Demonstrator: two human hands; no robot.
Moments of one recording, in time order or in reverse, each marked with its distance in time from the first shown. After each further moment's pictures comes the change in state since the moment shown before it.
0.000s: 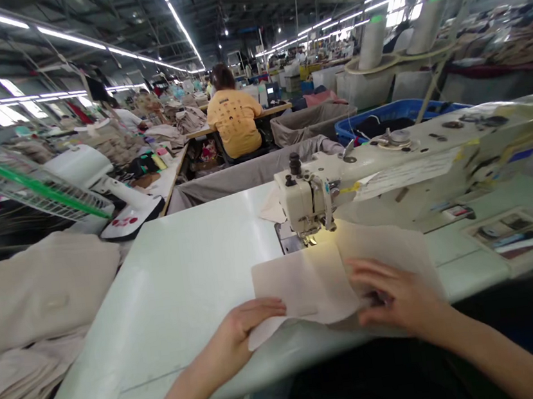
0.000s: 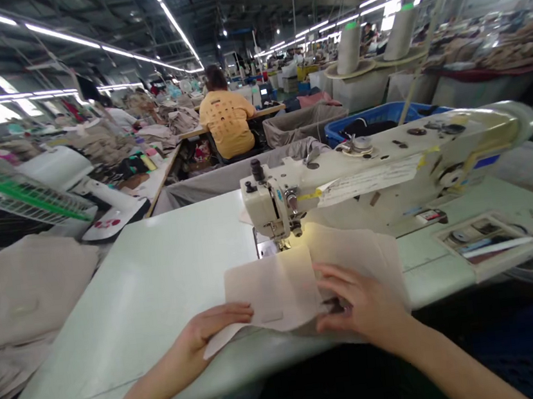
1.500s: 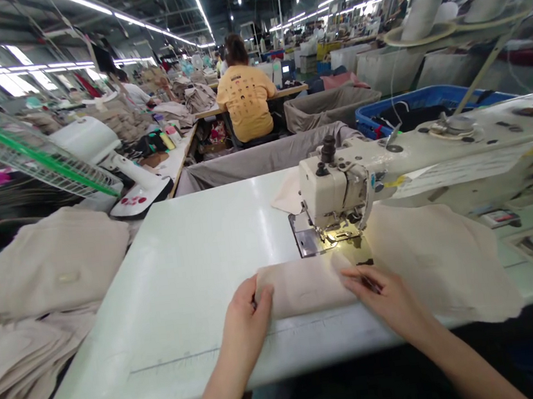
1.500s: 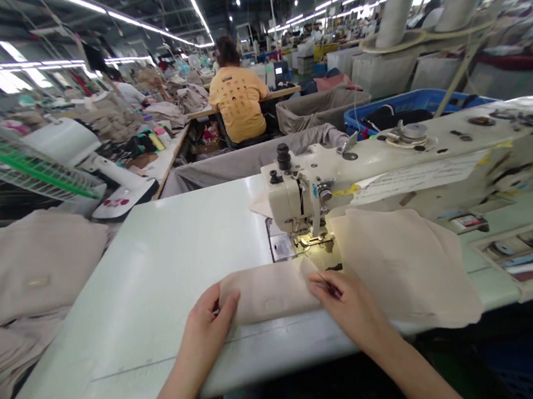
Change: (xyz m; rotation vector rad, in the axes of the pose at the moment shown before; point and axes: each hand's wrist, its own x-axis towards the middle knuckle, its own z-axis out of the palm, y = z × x) left_hand 0.007 -0.013 0.027 0.082 0.582 -0.577; right_hand 0.038 -0.026 0.052 0.312 0.094 0.426
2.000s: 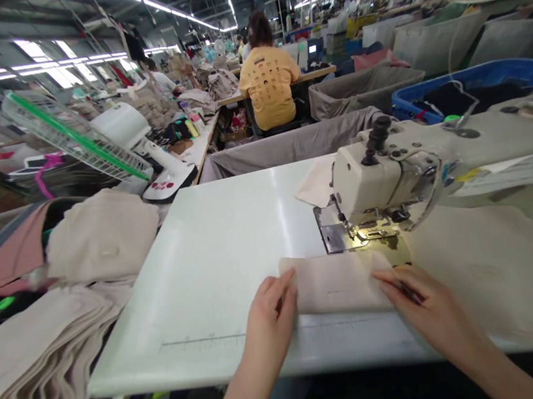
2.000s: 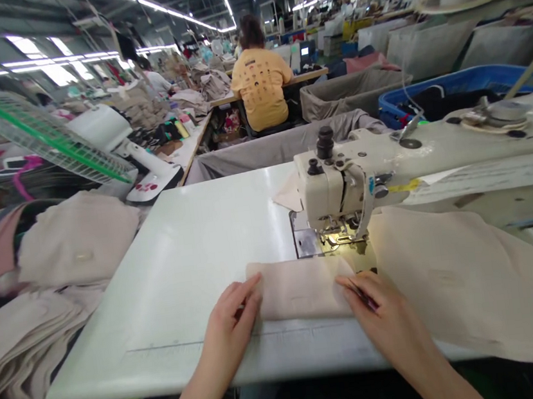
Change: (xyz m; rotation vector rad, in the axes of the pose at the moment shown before) left_hand -0.019 -0.004 0.002 -0.060 0.028 0.119; right_hand -0.005 0.015 0.003 -0.137 0.029 -0.137
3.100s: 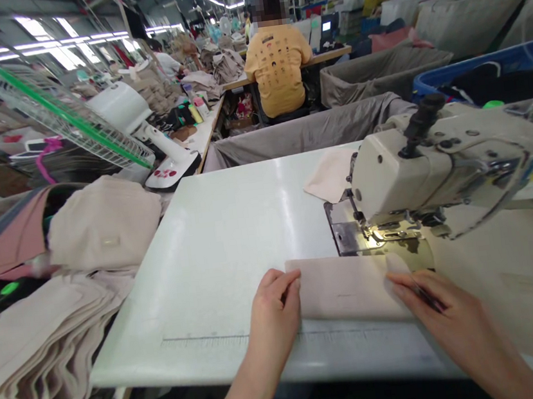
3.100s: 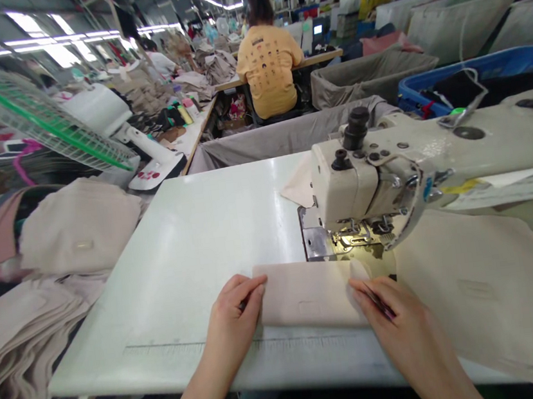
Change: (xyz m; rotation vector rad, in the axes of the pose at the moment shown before) left_hand 0.013 -0.003 0.005 0.041 0.059 -0.044; right_hand 0.003 -0.008 0.000 -0.098 0.030 0.111
